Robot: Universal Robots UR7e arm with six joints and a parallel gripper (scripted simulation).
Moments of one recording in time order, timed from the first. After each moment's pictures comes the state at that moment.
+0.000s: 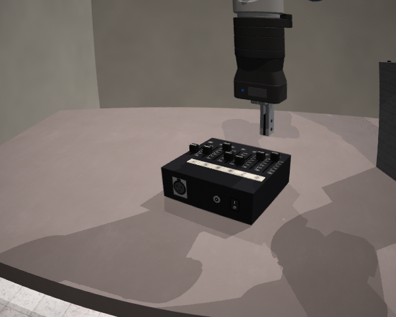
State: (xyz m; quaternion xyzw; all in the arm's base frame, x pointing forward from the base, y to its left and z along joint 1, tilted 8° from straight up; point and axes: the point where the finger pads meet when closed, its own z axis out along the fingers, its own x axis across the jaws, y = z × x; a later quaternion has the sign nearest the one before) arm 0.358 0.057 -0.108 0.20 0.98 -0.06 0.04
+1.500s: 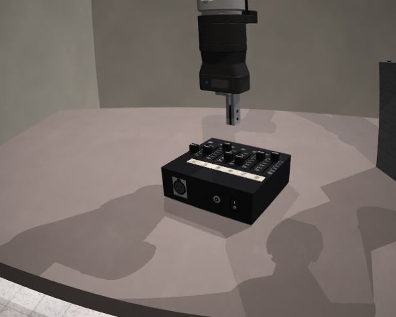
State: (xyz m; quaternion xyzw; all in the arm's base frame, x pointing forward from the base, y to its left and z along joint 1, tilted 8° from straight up) arm 0.415 0.027 -0.096 0.20 0.98 -0.06 0.04
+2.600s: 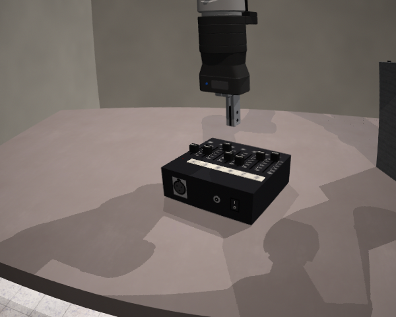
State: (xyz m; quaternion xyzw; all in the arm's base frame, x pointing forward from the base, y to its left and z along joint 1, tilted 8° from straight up) arm 0.416 0.027 -0.098 0.20 0.98 -0.06 0.04
